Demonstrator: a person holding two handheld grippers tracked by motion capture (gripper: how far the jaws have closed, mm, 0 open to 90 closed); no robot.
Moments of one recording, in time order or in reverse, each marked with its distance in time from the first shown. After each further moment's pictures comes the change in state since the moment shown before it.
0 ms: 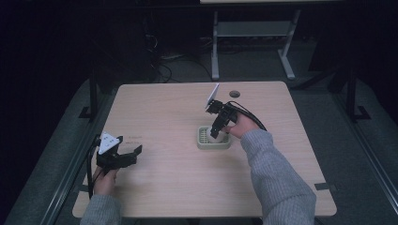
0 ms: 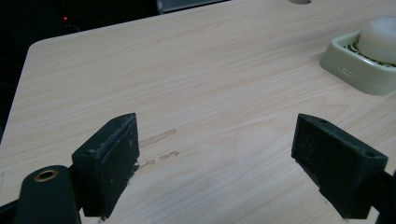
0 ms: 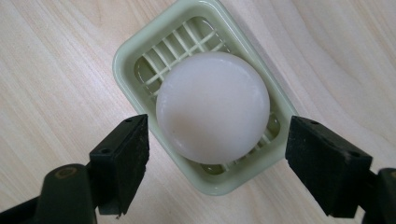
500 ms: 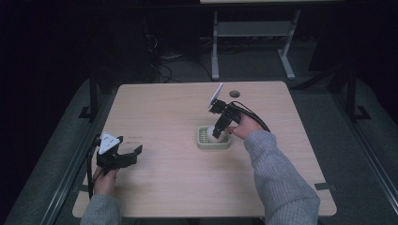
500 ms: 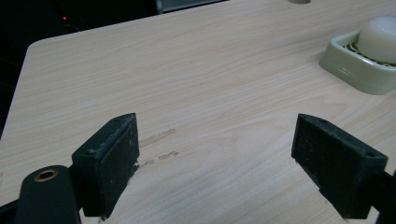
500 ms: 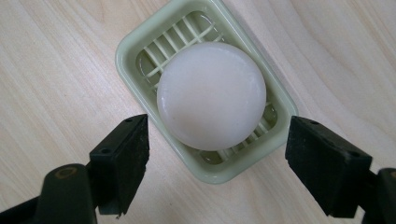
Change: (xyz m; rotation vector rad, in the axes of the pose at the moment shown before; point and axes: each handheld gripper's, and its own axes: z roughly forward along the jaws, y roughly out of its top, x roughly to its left) left arm 0.000 0.000 0.000 -0.001 -0.003 -0.004; right arm -0.001 -0.009 -0.006 -0.021 0.006 0.007
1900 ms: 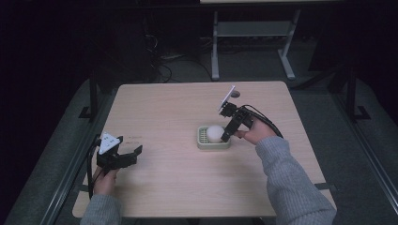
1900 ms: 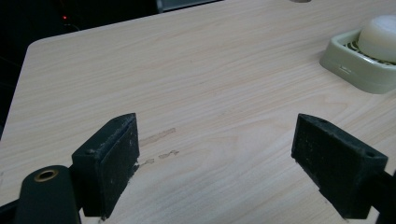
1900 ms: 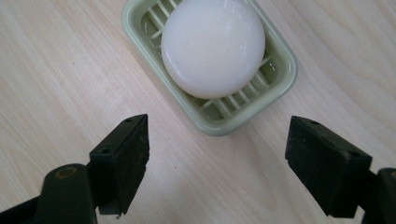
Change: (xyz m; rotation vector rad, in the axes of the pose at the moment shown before) left arm 0.000 0.000 0.000 0.006 0.000 0.003; right arm -0.002 -0.036 -0.014 -0.031 0.017 0.019
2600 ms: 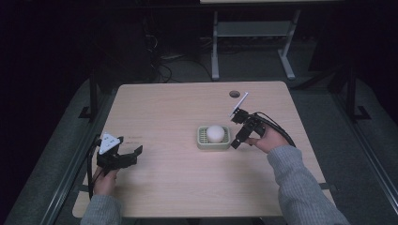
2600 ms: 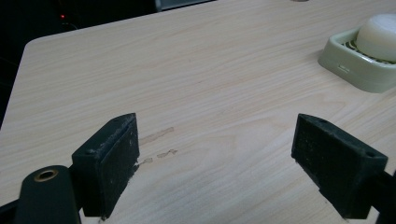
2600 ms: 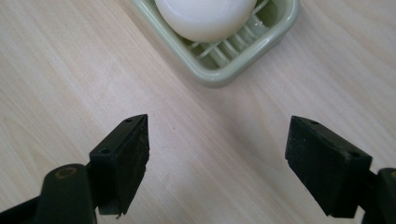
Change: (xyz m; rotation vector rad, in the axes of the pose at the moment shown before) left arm 0.000 0.000 0.000 0.003 -0.007 -0.001; right arm -0.005 -0.039 -0.001 -0.010 0.011 0.036
